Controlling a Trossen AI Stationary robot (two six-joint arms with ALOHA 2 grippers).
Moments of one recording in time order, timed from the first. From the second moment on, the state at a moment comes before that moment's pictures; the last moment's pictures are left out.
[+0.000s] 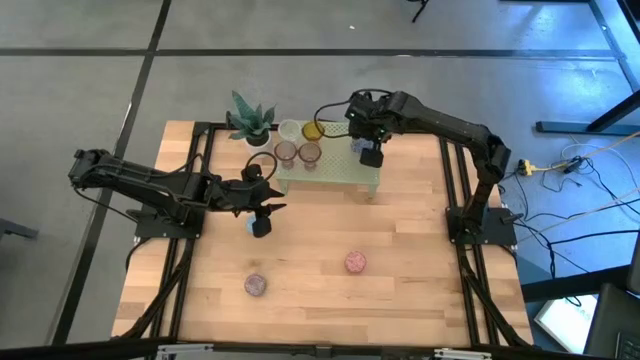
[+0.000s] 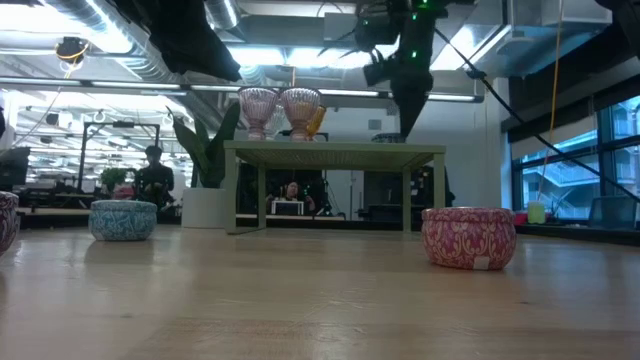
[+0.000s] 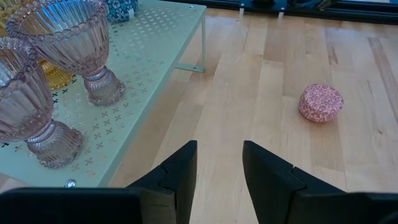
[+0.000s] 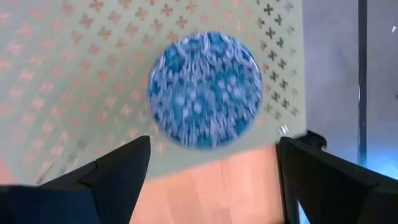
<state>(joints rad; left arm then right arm) -0.14 1.03 0.76 -0.31 -0.37 -0.23 -0.44 1.83 1.76 -1.29 0.22 -0.27</state>
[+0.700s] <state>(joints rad) -0.14 1.03 0.76 -0.31 -0.37 -0.22 -0.04 1.83 1.98 -1.57 -0.07 0.02</state>
